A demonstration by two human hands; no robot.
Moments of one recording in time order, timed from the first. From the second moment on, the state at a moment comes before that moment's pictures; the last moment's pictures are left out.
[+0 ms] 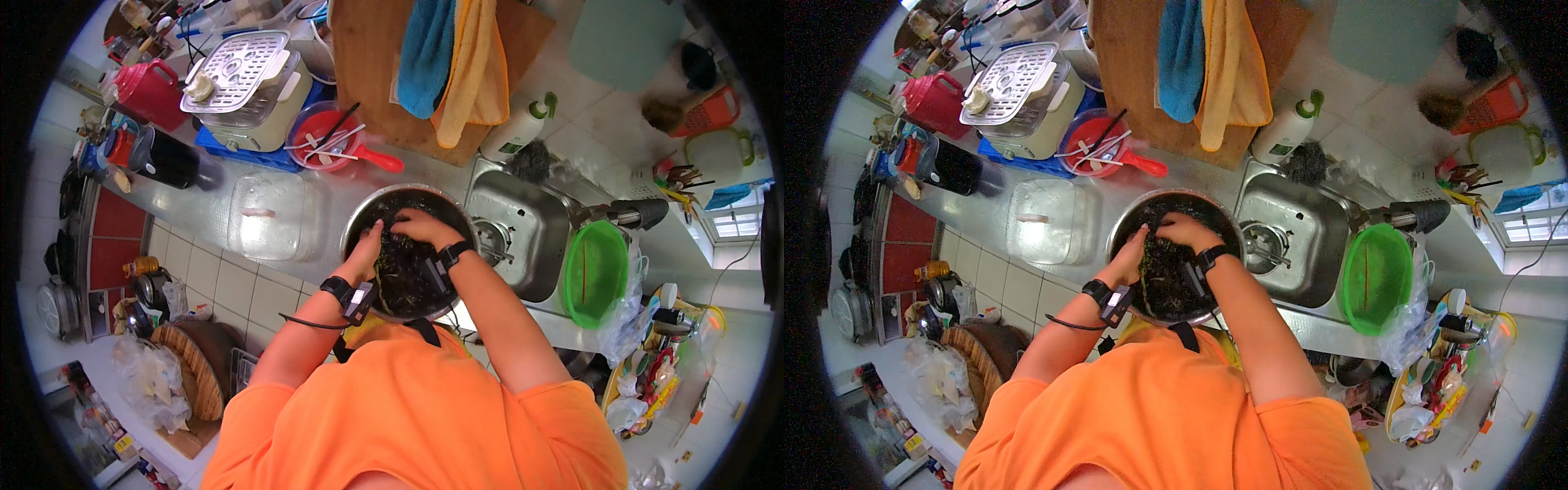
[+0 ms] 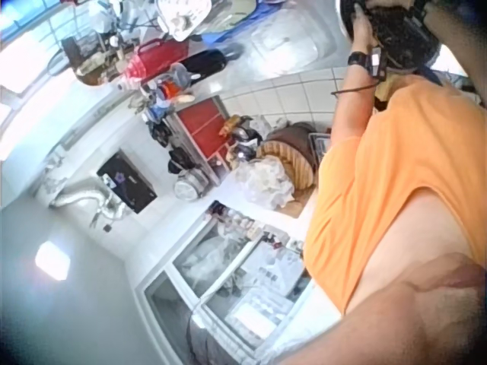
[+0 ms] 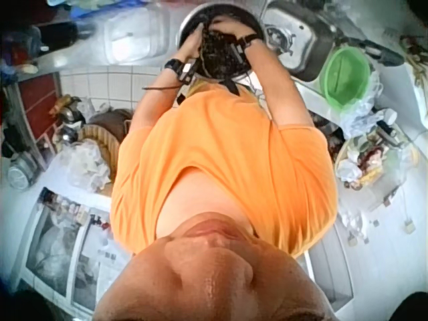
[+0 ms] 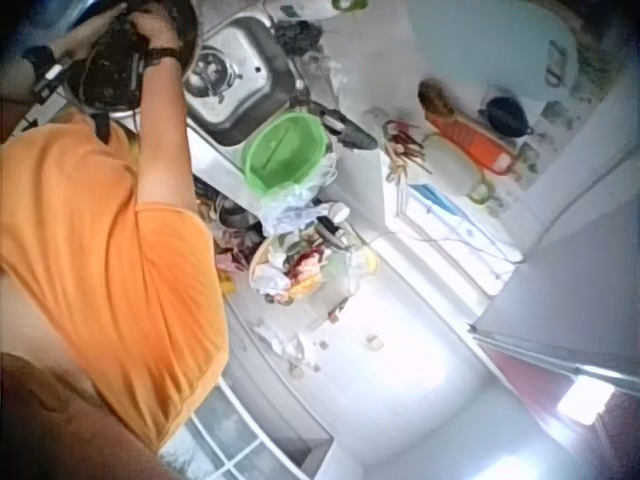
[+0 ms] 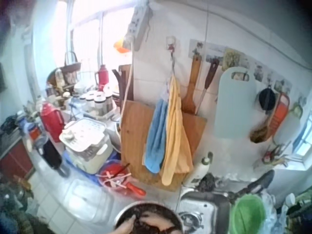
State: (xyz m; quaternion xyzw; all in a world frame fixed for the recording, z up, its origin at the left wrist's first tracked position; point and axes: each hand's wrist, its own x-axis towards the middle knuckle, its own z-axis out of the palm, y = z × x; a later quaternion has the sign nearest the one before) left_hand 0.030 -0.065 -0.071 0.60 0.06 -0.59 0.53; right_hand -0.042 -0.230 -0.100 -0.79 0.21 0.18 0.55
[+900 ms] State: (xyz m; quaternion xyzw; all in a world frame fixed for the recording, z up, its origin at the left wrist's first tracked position) left_hand 0.020 -0.068 -0.079 0.66 0.09 -0.55 0.50; right_hand -0.035 -0.202 -0.065 -0.88 0.25 0.20 0.35
